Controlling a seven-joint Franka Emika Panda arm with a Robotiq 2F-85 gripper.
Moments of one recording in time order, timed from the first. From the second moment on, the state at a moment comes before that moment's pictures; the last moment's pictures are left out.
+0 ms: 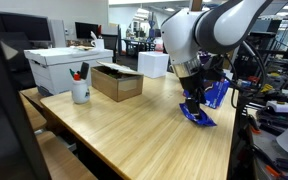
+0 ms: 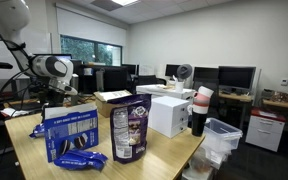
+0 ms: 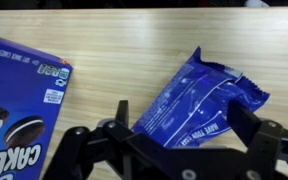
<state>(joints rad) 0.16 0.15 0.19 -2.41 -0.15 2.05 0.48</state>
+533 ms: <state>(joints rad) 0.18 0.22 0.15 -2.37 -0.15 2.05 0.50</state>
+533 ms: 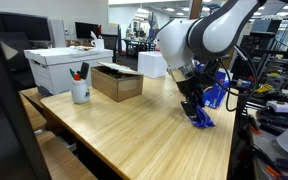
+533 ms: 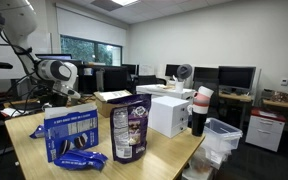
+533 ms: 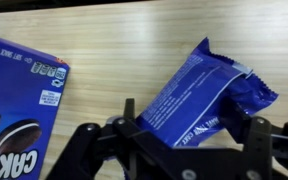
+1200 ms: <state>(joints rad) 0.19 0.23 0.14 -2.32 -0.15 2.02 0.50</state>
